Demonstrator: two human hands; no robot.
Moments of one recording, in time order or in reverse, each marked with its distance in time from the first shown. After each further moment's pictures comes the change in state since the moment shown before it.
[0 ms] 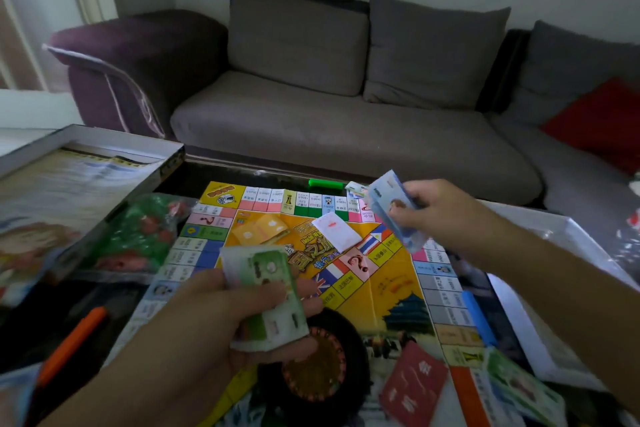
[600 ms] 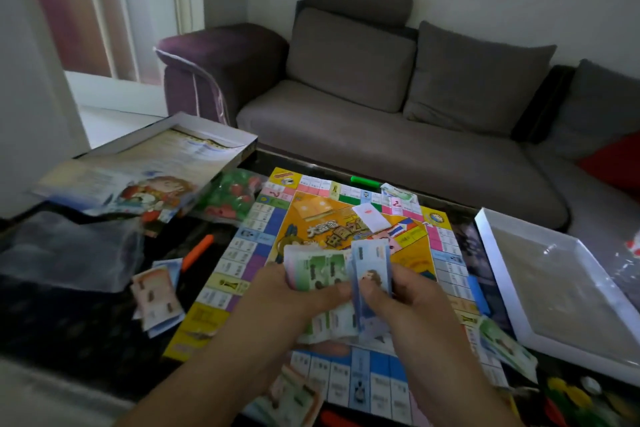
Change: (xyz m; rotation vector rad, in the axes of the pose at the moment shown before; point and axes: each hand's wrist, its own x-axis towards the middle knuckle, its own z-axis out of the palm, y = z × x) left_hand -0.114 -0.022 0.017 0.181 0.069 0.050; right_hand -0.192 -0.089 0.108 0.561 0.068 0.112
